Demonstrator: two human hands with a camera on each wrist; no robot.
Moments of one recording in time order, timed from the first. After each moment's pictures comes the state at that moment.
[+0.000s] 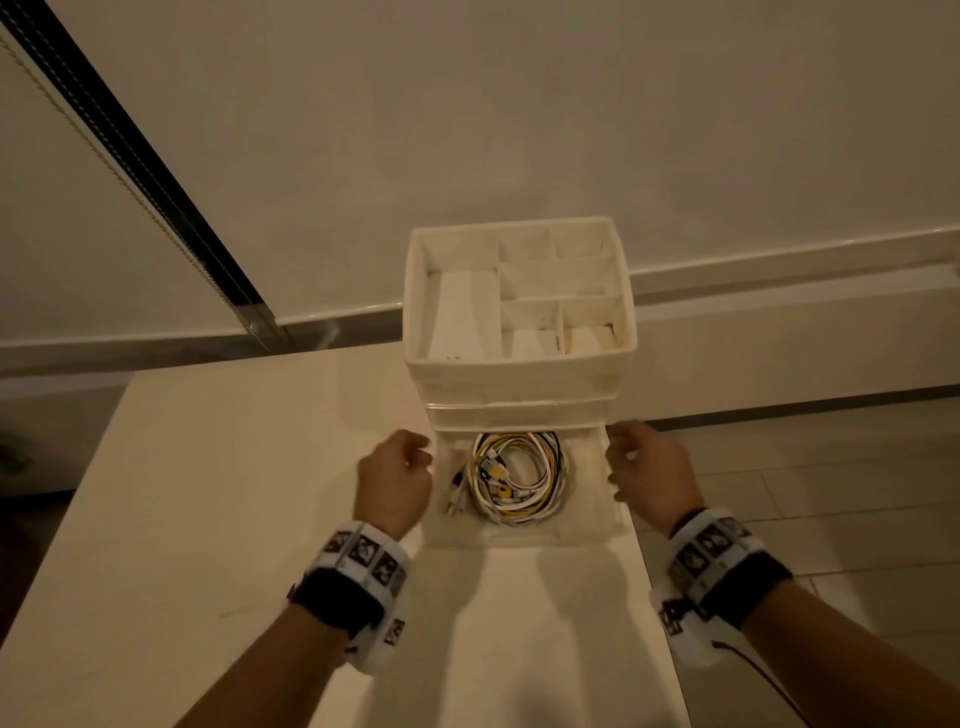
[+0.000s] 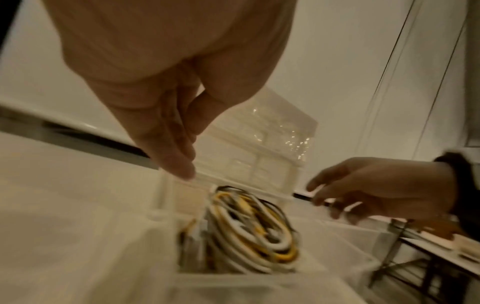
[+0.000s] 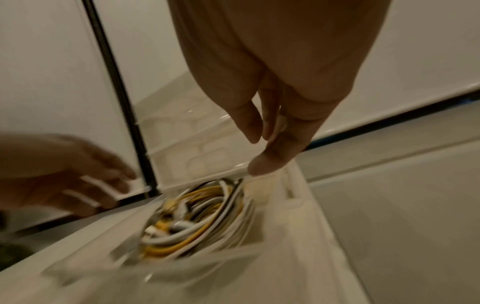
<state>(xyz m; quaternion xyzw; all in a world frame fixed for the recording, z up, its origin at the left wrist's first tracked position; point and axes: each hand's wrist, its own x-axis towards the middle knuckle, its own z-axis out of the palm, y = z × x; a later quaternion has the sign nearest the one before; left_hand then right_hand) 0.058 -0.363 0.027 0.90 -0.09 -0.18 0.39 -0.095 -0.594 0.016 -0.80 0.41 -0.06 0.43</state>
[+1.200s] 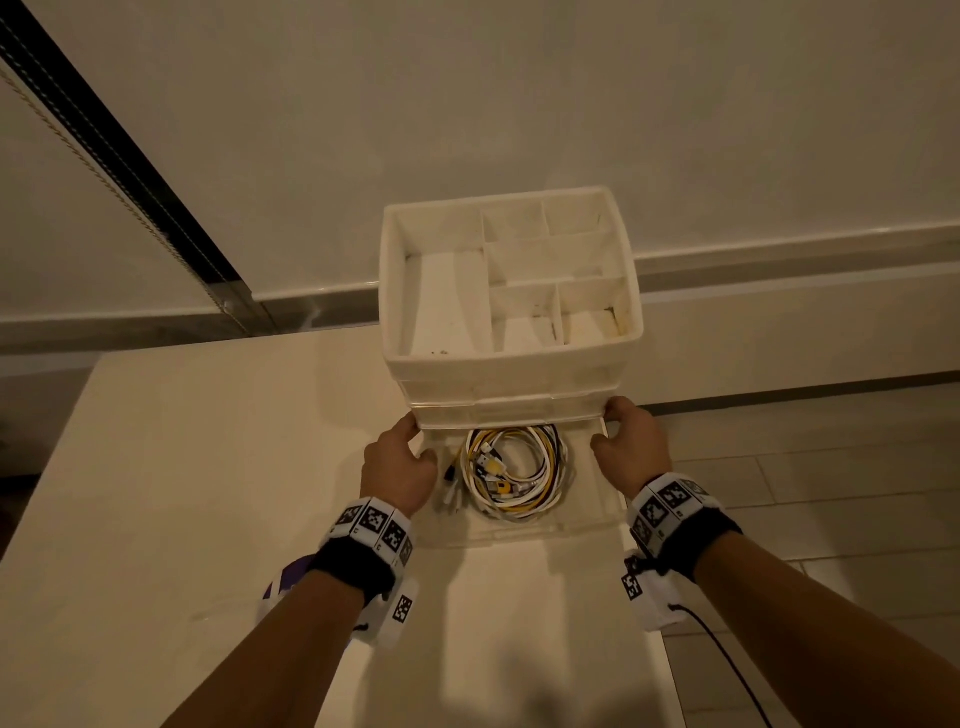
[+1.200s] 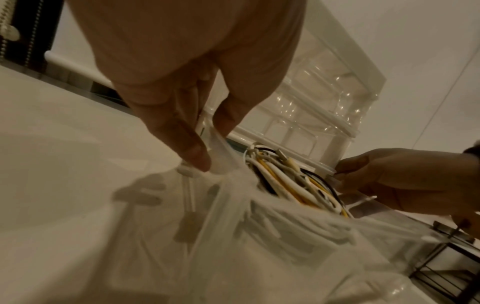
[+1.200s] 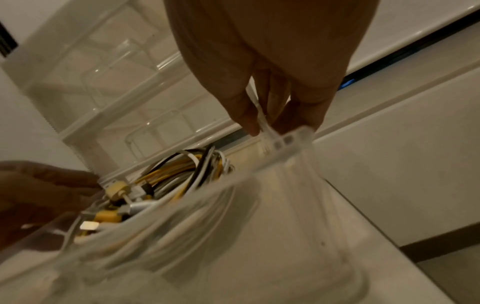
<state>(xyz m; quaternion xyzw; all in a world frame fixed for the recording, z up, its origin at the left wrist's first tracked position) 0.075 -0.385 -0.016 0.91 -0.13 -0.18 0.36 -0.064 -0.611 -0.007 -0.82 0.41 -0.07 0.40</state>
